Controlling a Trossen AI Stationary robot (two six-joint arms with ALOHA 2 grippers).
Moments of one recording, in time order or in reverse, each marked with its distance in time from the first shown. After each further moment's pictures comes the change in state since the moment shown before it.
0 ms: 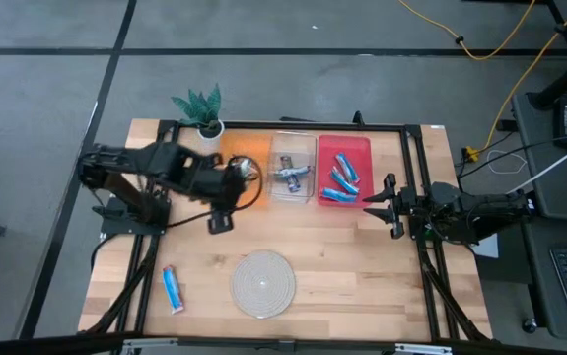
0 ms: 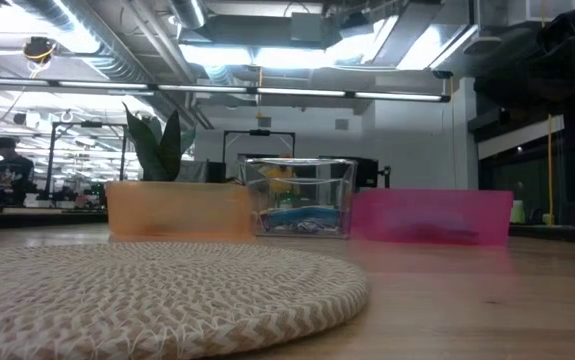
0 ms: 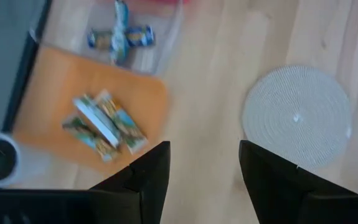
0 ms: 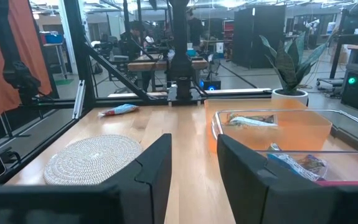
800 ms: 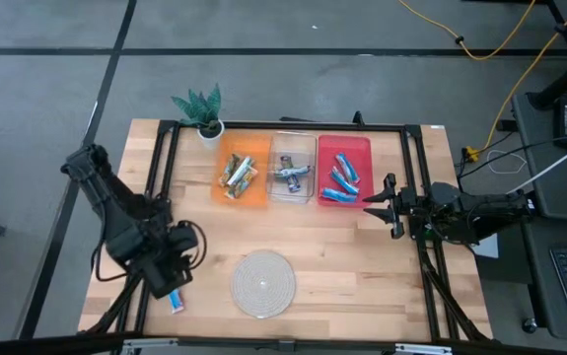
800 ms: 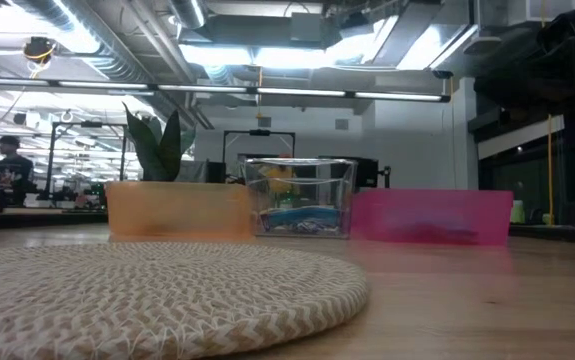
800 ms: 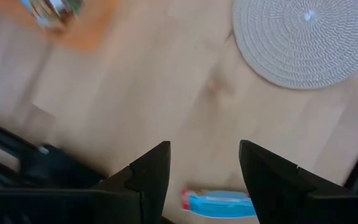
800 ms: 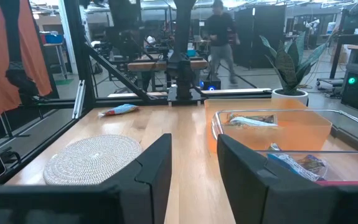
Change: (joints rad) left arm -0.631 -0.177 -0.588 0.085 -0.092 -0.884; right arm 0.000 0.000 0.000 0.000 0.000 0.000
